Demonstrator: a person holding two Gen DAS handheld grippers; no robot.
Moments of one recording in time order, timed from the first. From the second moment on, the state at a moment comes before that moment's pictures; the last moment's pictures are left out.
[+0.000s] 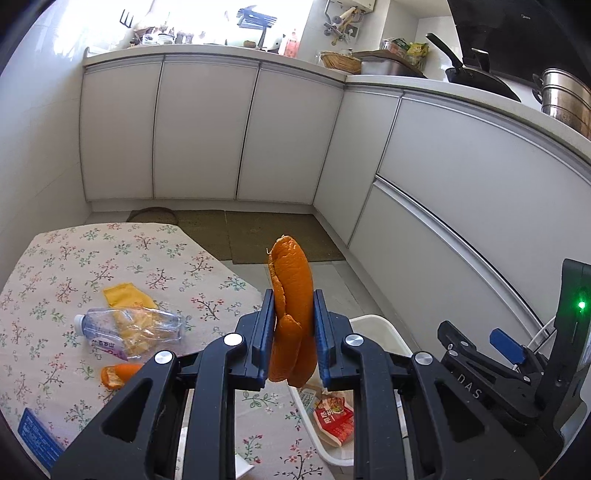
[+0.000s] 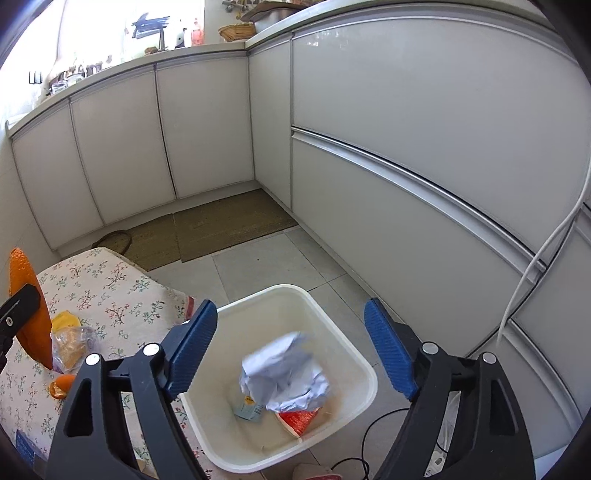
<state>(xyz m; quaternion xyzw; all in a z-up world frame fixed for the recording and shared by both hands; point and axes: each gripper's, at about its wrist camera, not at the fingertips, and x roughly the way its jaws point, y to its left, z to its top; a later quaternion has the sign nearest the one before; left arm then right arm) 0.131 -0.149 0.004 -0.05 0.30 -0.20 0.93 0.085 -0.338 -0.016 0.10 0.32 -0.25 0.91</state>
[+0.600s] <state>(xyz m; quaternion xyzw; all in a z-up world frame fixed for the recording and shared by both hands) 0.138 -0.232 -0.044 -0.02 0.37 -0.27 0.89 0.057 -0.405 -0.015 0.13 0.30 -0.32 0.89</state>
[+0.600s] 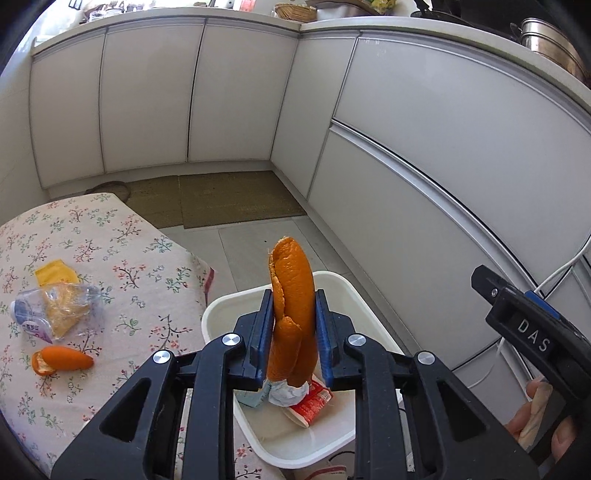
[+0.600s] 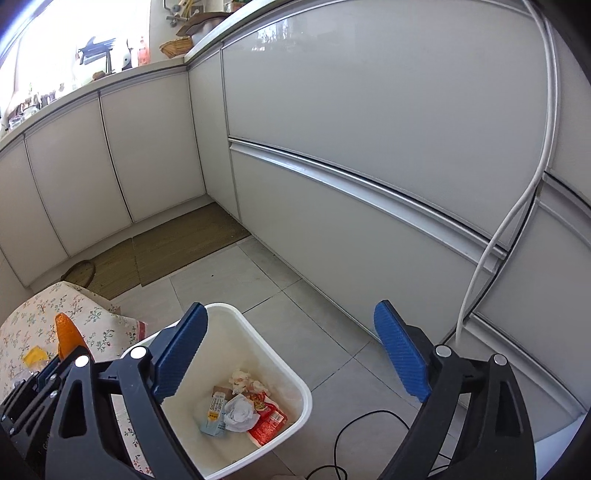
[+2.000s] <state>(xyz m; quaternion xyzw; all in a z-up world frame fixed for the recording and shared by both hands) 0.127 -0.009 -0.008 -0.08 0.36 0.03 0.93 0.110 -0.194 0.001 0.01 0.30 -0.14 0.94</state>
